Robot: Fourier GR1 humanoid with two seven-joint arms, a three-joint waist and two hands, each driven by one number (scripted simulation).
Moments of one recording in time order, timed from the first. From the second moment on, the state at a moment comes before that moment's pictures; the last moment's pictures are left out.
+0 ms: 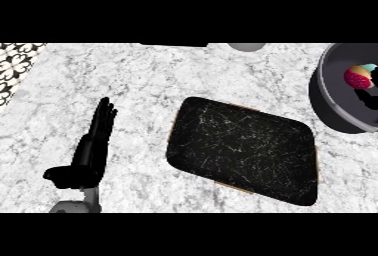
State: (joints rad) left arm -0.04 0.07 -0.11 -1.55 0.03 0.16 -0.13; right arm -0.77 -0.75 0.00 -0.43 0.63 -0.13 -0.72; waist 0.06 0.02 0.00
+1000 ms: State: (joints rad) left arm -0.06 0.07 -0.10 -1.56 0.03 0.16 -0.12; right arm -0.90 -0.74 -0.24 -0.10 0.44 0.20 -0.84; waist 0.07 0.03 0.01
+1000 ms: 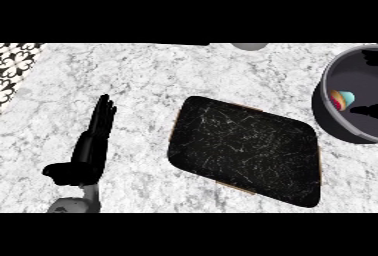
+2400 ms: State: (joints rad) left arm -0.07 0.05 -0.12 -1.56 0.03 0.15 -0.14; right arm -0.83 -0.95 -0.49 -0.08 0.19 0.39 -0.75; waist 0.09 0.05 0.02
